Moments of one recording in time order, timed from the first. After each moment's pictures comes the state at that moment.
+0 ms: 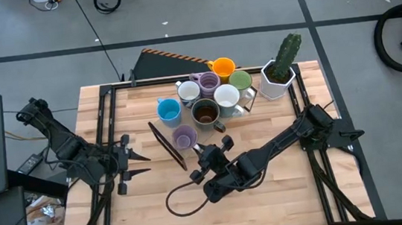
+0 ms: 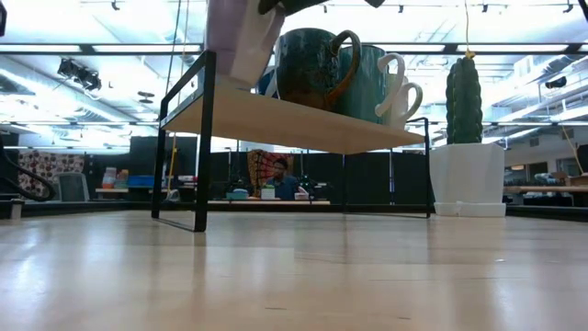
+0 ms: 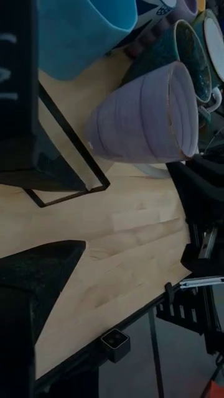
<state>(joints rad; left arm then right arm) -0.77 0.80 0.83 -0.57 -0.69 -0.28 0.45 2.01 1.76 -0.65 1.15 0.87</state>
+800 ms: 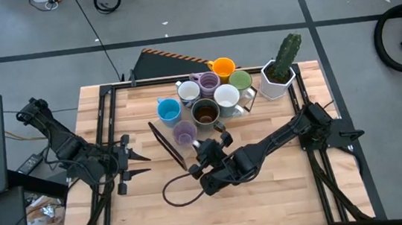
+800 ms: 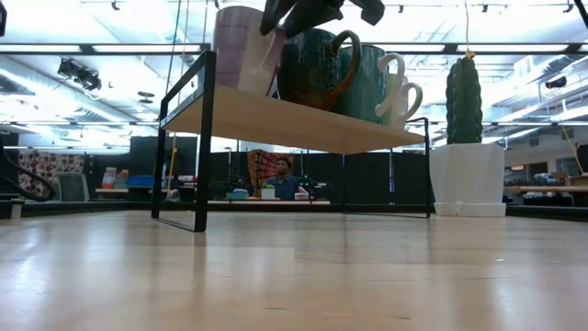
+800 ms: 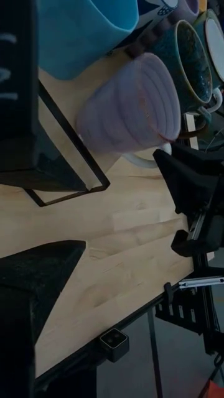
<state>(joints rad) -0.77 0.80 0.83 -0.57 -0.69 -0.28 0.41 2.01 1.76 -0.72 1.06 0.94</state>
